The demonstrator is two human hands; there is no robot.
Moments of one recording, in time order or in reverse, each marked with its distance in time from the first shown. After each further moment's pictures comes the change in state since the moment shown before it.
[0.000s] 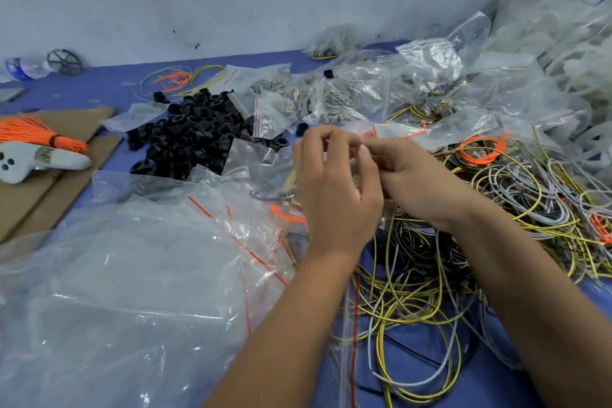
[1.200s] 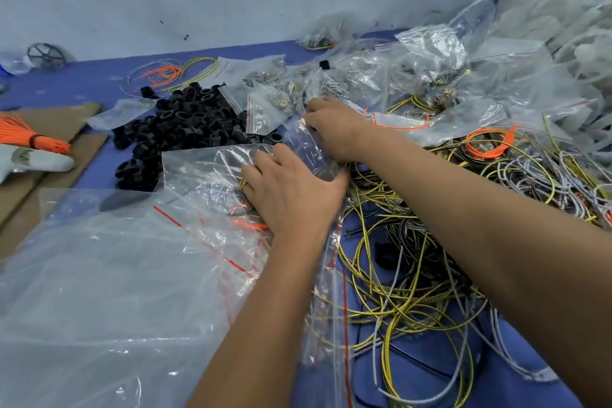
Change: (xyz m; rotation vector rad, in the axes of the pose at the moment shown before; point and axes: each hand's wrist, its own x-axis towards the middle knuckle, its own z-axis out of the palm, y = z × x) left_hand 0.011 -0.050 0.000 0.700 -0.304 -0.412; right_hand 0.147 0.035 0.013 -1.227 -0.108 -0.180
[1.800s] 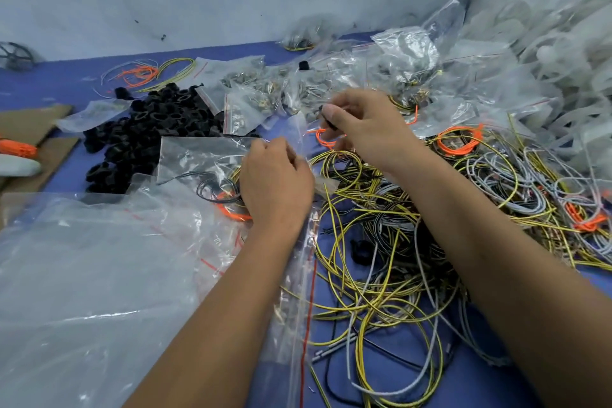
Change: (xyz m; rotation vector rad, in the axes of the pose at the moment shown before) left_hand 0.014 0.002 0.001 -0.252 -0.043 0.143; right_hand -0.087 -0.004 -0.038 1.146 0.340 0.402
